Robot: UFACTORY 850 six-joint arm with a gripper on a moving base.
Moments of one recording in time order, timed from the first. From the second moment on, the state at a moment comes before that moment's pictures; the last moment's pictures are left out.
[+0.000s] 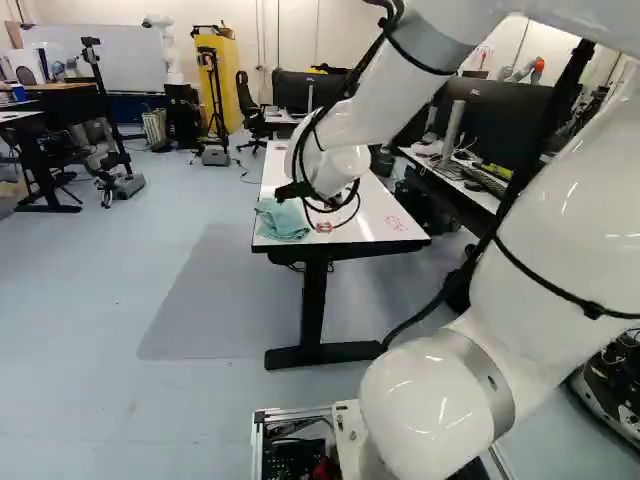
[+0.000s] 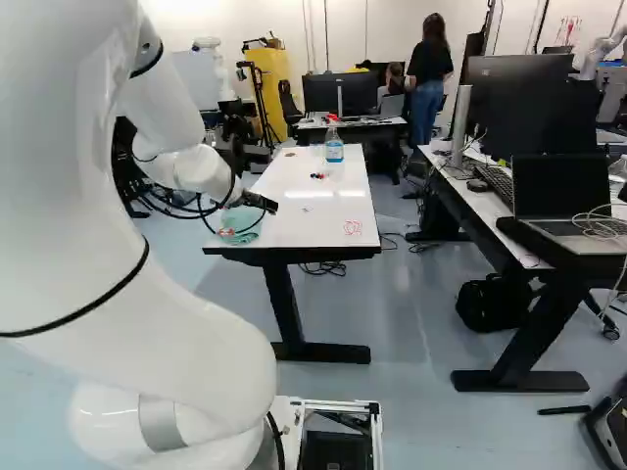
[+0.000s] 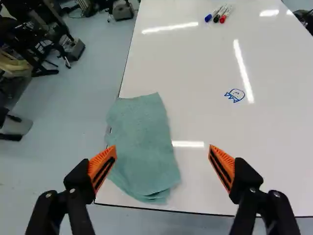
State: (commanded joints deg) arm 15.5 2.5 -36.0 17.5 7.1 0.0
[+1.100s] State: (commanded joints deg) arm 18.7 -8.6 -50.9 21.1 -5.1 0.0
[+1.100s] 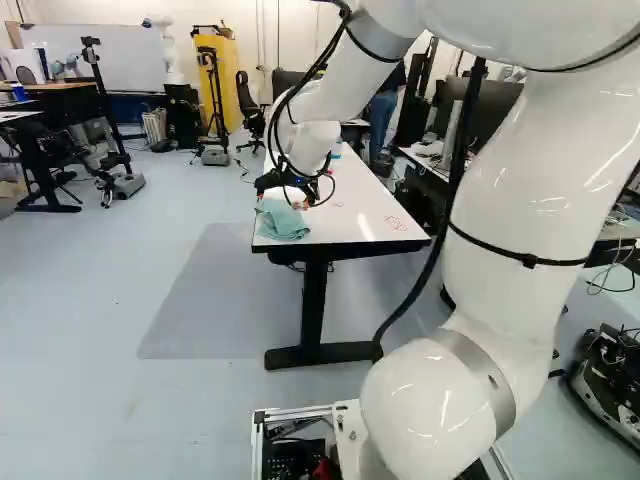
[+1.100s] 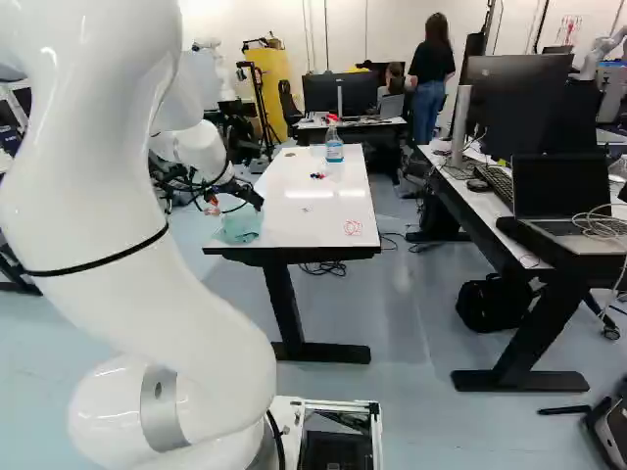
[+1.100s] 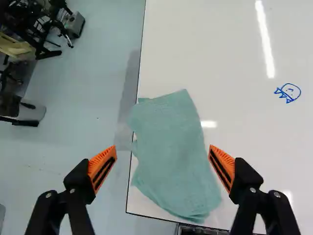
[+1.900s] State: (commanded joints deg) arm 19.0 -11.8 -51.5 21.1 -5.1 0.0
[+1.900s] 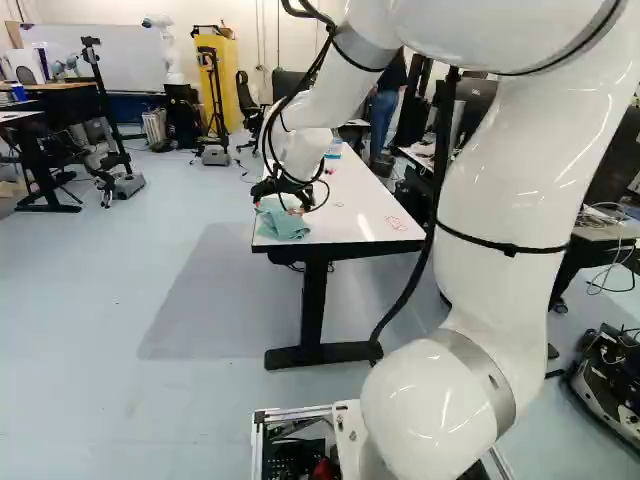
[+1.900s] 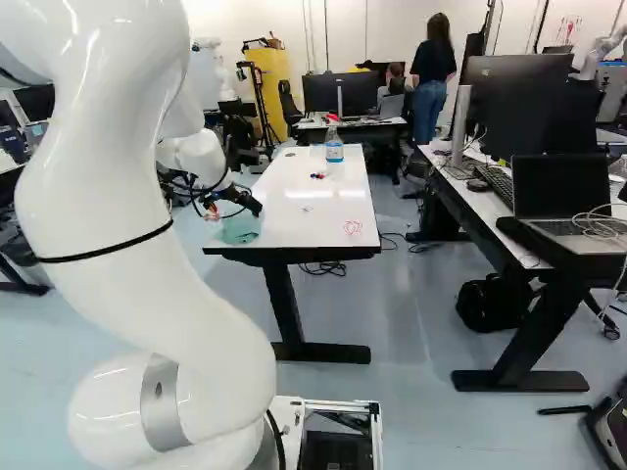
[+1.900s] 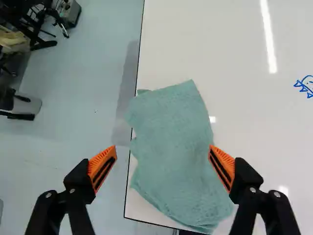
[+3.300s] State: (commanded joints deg) arm 18.2 -8.5 -47.8 21.1 -5.1 0.0
